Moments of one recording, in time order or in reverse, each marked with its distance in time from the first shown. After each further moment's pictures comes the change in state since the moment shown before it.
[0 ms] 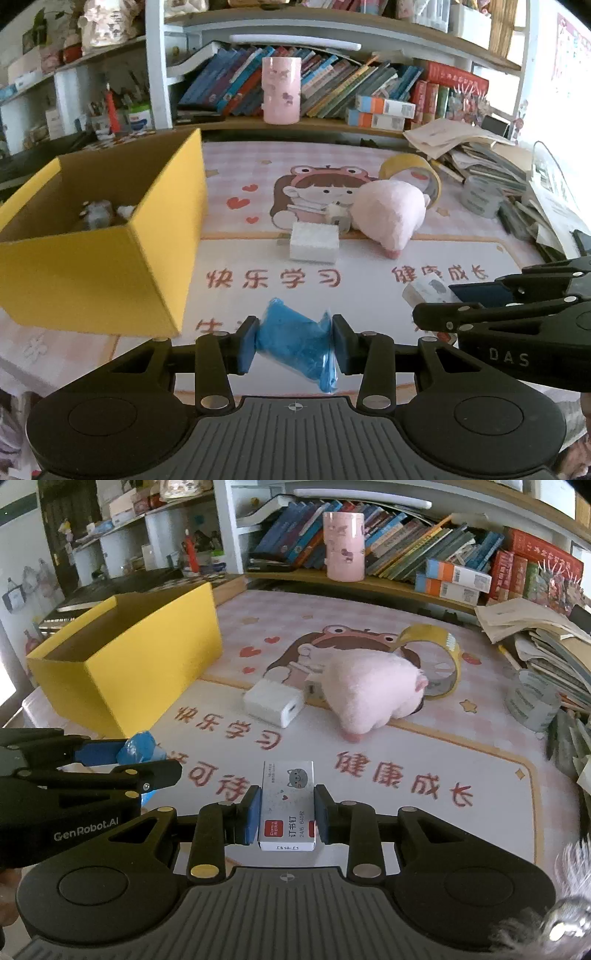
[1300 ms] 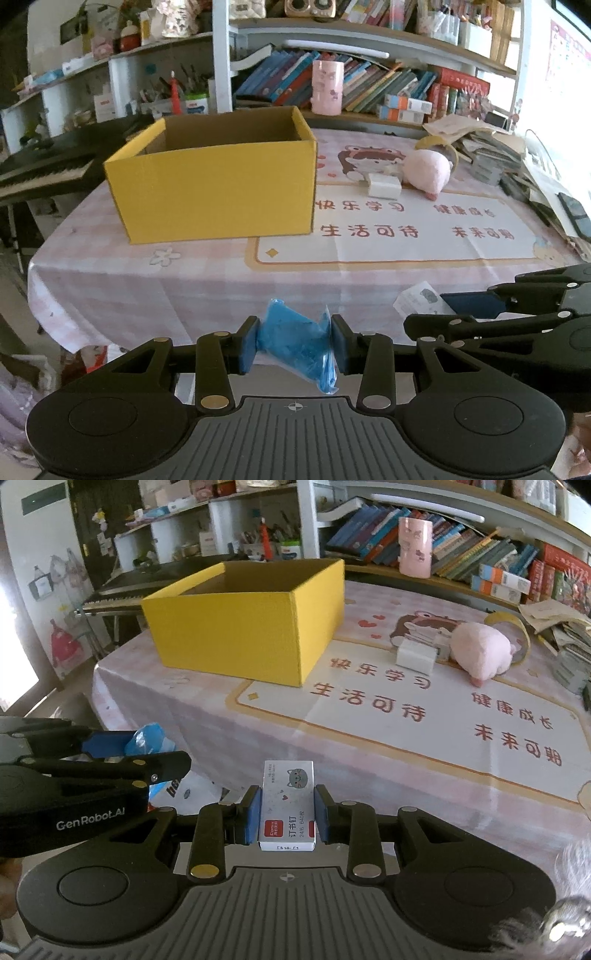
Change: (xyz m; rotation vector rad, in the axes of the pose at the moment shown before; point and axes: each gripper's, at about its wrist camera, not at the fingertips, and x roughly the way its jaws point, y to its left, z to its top) left arm -0.114 0.111 -0.092 0.003 -0.010 0.019; right arm -0.039 0.177 -0.069 -0.021 -0.017 0.042
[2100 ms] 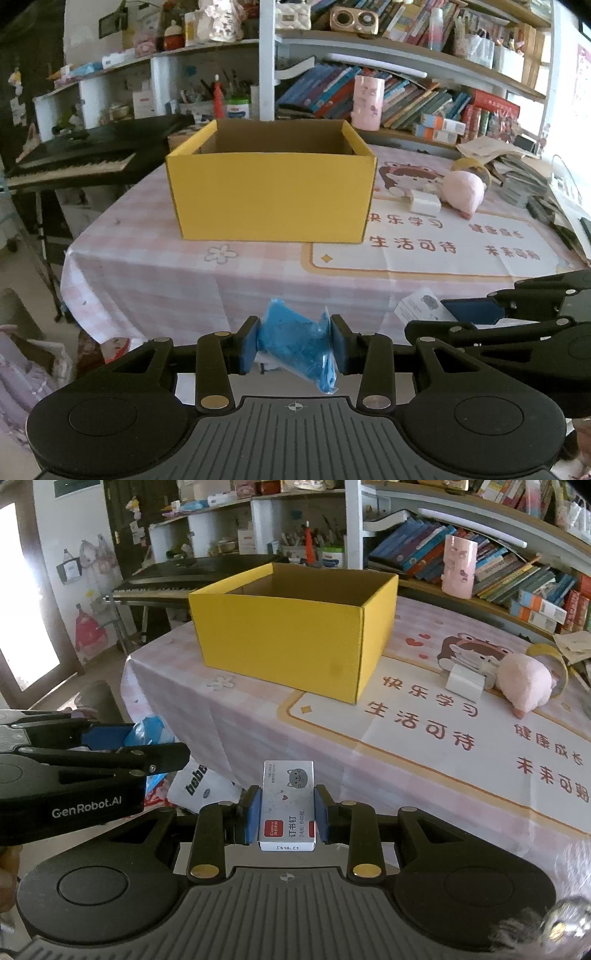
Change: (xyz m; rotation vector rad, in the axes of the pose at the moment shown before) left arm -0.018 0.040 -0.007 -0.067 -0.036 0.066; right arm 0.015 0.037 0.014 -0.080 -0.009 0.057
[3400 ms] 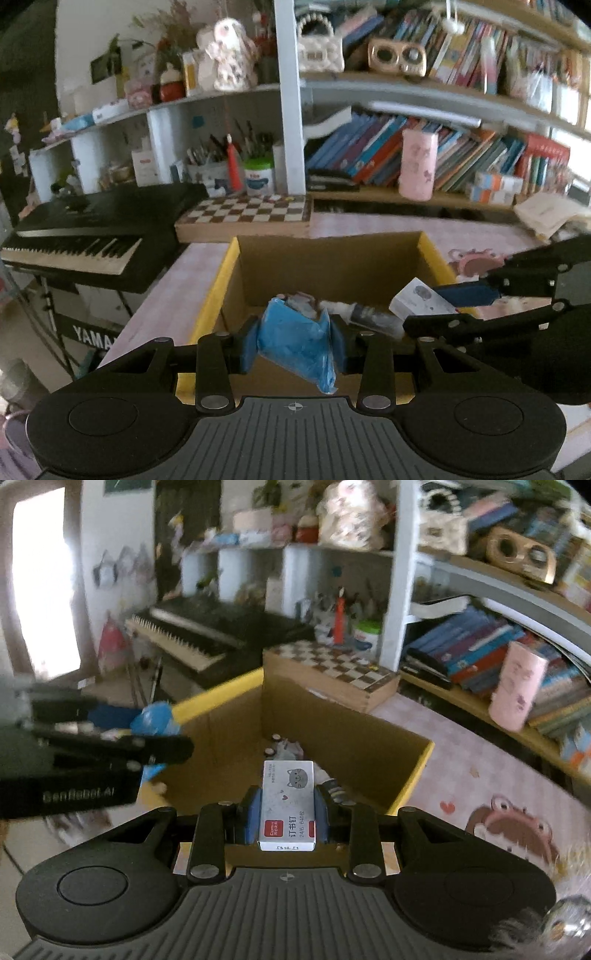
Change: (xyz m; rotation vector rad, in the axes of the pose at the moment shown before) left arm 0.123 0.046 0.176 0.061 -0.092 0.072; right arm 0.120 -0.062 0.200 -0.251 -0.091 0.072
